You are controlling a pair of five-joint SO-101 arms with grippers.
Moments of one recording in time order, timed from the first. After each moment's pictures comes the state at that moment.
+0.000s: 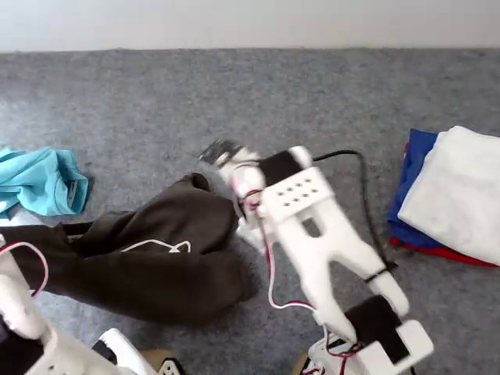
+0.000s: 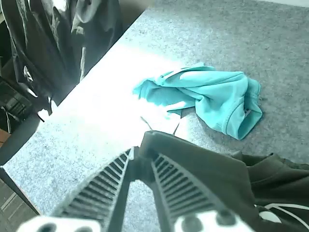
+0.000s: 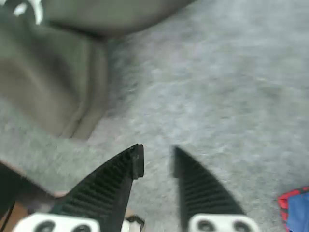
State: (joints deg) left arm -53.2 -57.6 11.1 94.3 -14.4; right arm -34.2 -4.3 9.8 94.4 18.4
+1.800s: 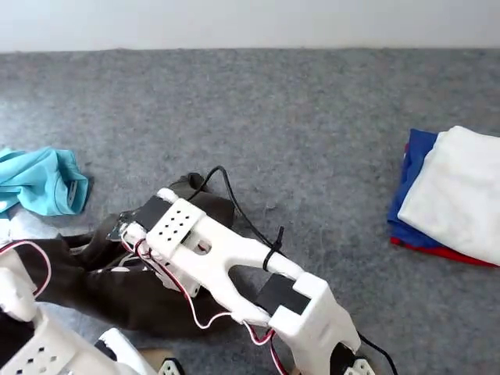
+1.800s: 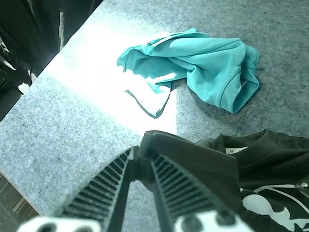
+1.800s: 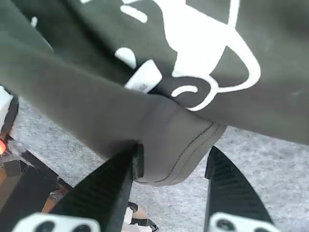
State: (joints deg) left arm -53.2 -57.5 20.9 93.1 -14.5; right arm -58.7 27.6 -14.4 100.5 12.0
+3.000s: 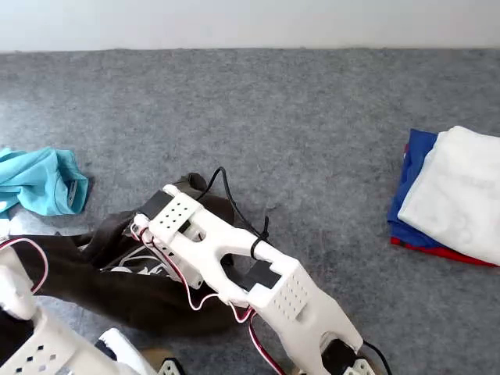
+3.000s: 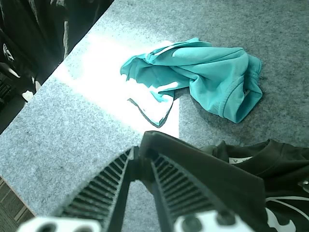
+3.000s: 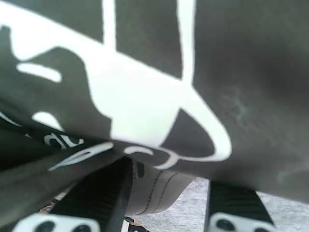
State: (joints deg) left arm -53.2 -57.5 21.3 90.2 -14.5; right arm -54.9 42.9 -22.9 100.3 12.0
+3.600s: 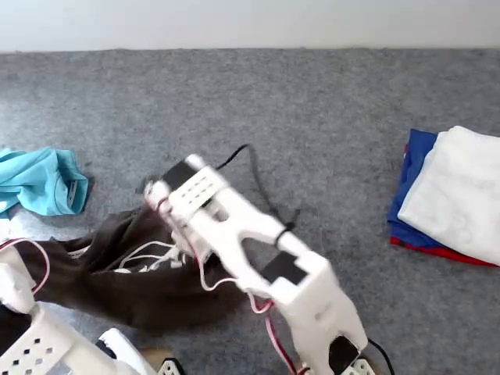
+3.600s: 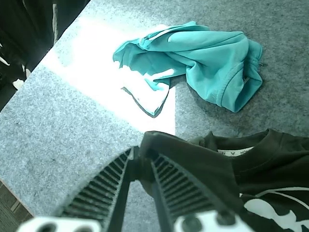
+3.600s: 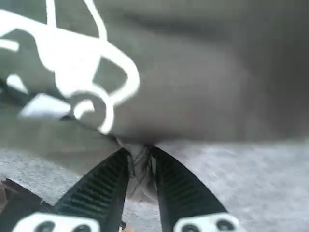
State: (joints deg) left arm -53.0 -57.5 25.6 88.6 -14.5; right arm -46.2 30.9 -23.7 100.5 13.1
